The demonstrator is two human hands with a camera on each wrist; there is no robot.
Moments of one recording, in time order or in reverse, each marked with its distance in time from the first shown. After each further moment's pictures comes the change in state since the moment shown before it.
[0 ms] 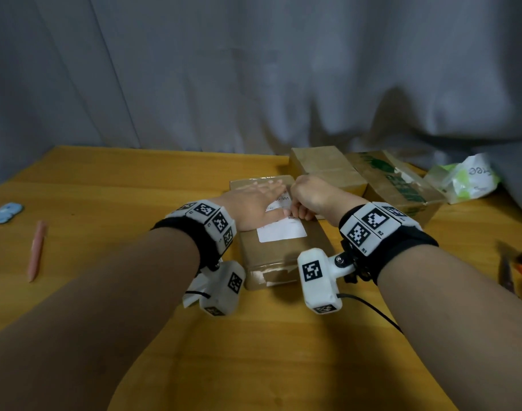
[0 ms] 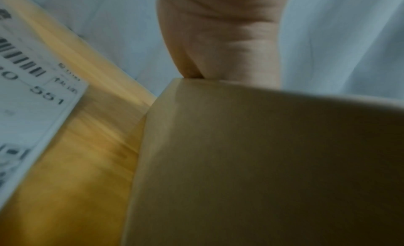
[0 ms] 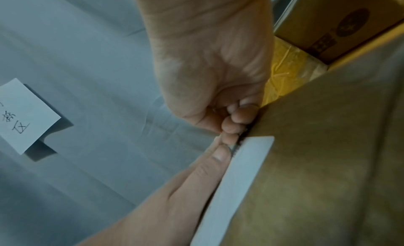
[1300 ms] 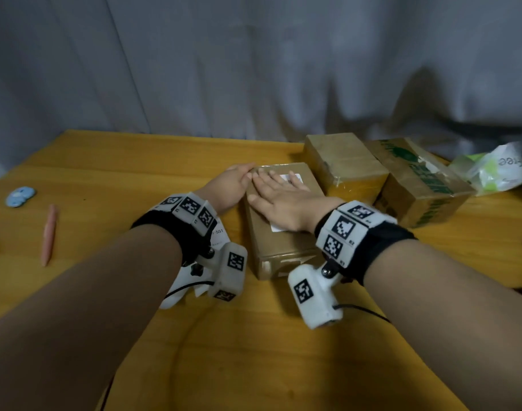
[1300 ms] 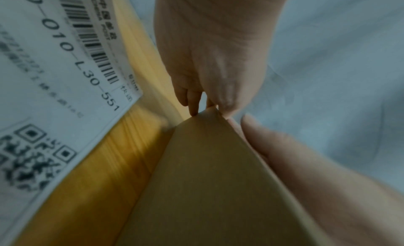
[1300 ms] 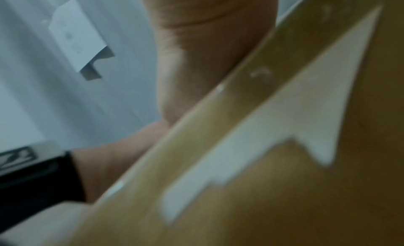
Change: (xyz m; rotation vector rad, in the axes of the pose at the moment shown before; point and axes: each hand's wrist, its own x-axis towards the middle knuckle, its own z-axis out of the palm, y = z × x) left_hand -0.010 -0.045 0.012 -0.580 0.247 -0.344; right_hand 0.005 -0.014 0.050 -0.808 -0.246 -0.301
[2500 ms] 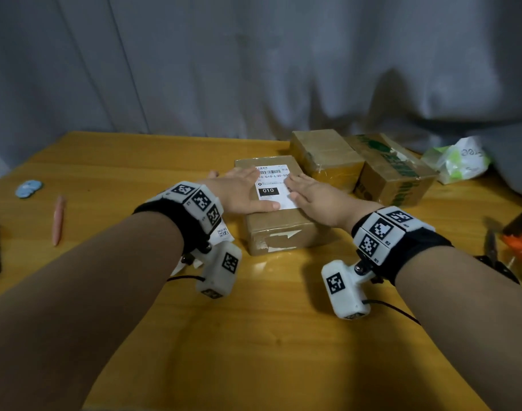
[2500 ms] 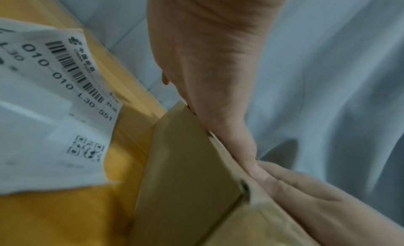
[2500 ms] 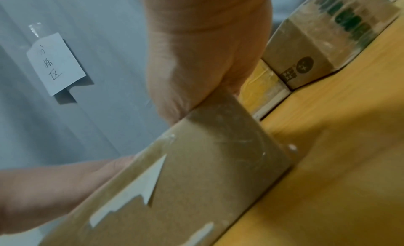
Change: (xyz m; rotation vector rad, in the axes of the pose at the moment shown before) left_hand -0.057 0.040 -0.001 0.635 -0.256 0.019; right_hand -0.068 0.041 0.018 0.149 0.169 0.049
